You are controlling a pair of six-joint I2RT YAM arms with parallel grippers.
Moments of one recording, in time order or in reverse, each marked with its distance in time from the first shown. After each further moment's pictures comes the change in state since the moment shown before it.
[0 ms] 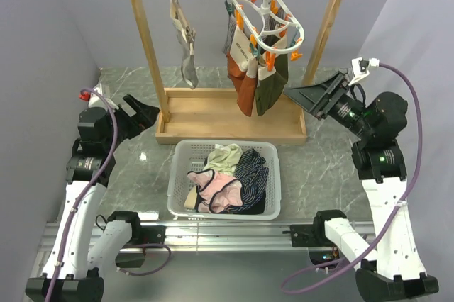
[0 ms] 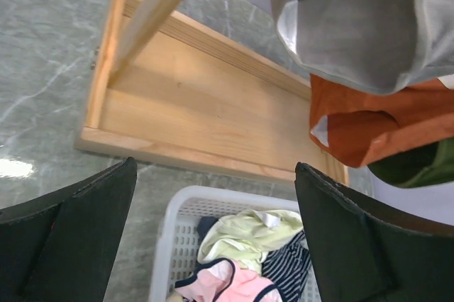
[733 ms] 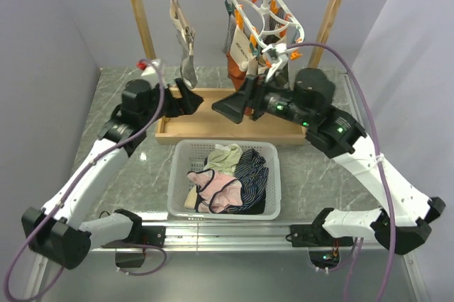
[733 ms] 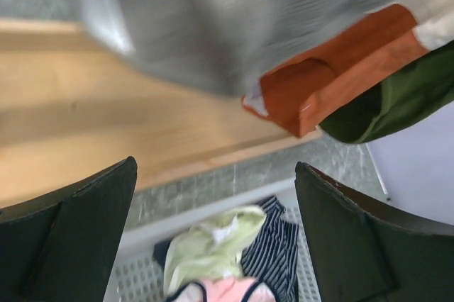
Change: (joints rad) left arm -0.332 0.338 0.169 0.191 0.015 0.122; right arm 0.687 0.325 0.325 -0.146 0.397 -0.380
